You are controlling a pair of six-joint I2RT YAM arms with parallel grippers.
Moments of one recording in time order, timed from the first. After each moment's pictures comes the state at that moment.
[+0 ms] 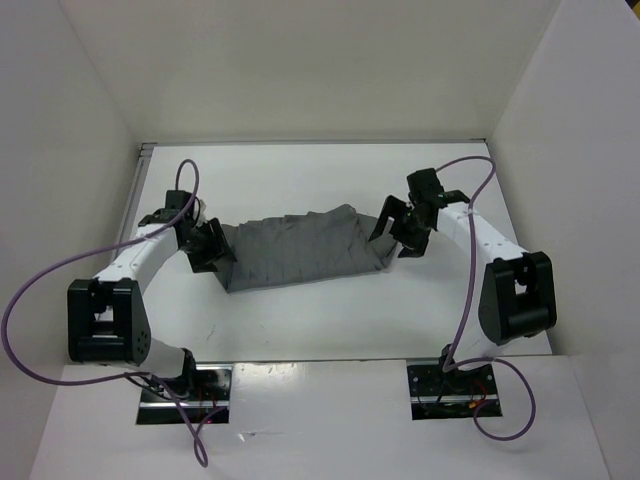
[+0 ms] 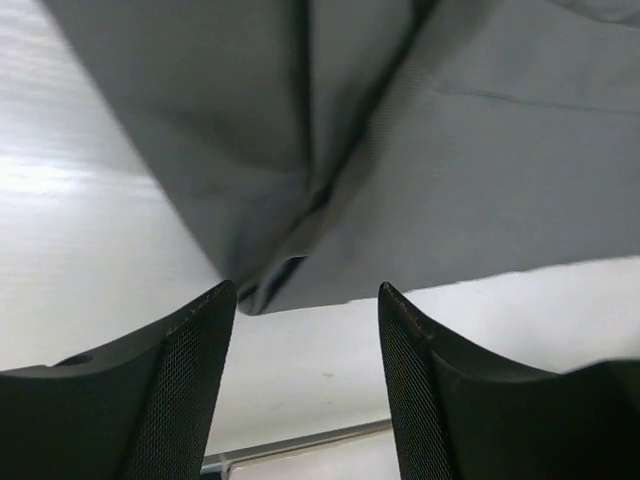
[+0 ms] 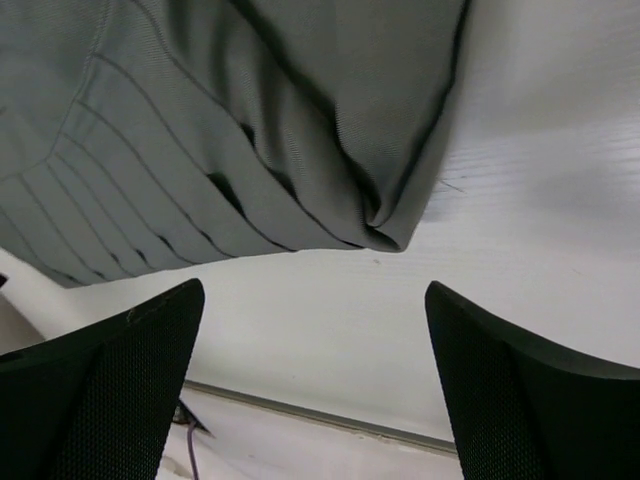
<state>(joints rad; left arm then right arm) 0.02 1.45 0.95 -0.66 0.29 -0.45 0.21 1.56 1.13 -0.72 -0.20 0.65</state>
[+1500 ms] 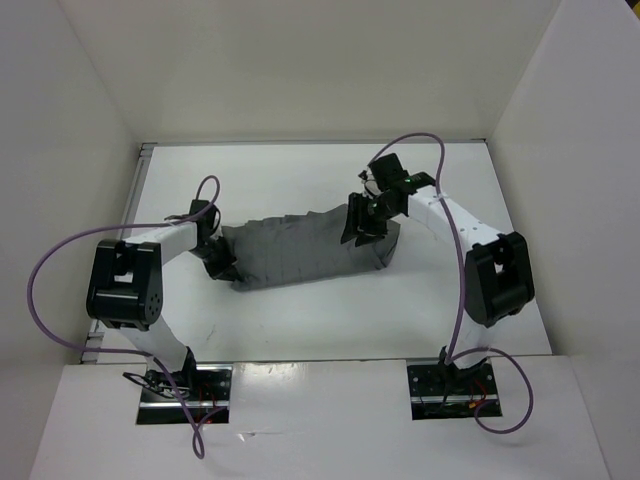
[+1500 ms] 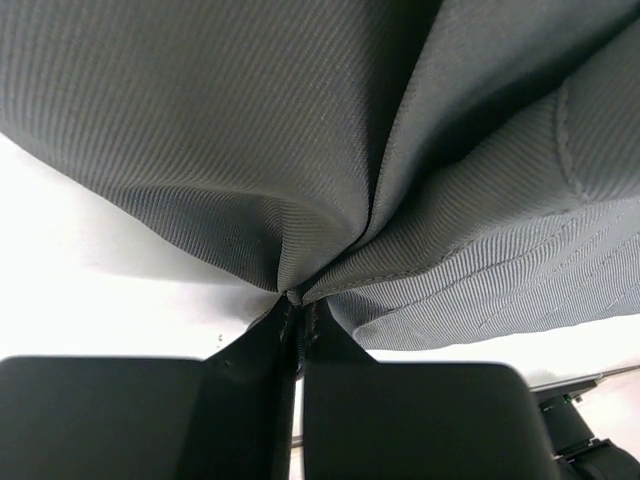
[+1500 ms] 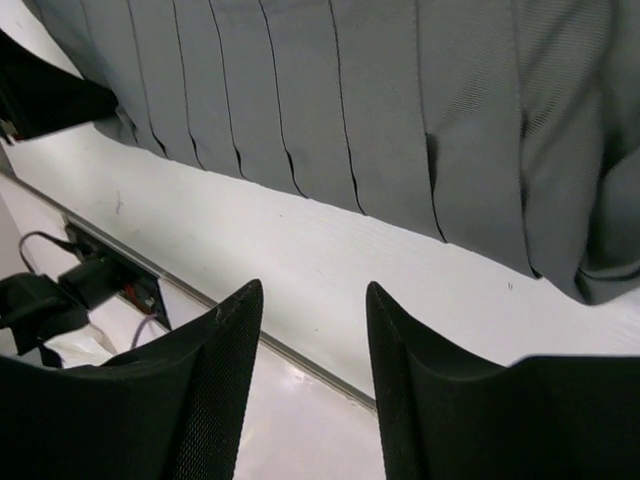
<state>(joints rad) -0.05 1.68 0.93 -0.62 0.26 -0.58 0.39 1.69 1.36 -0.77 -0.42 0.46</state>
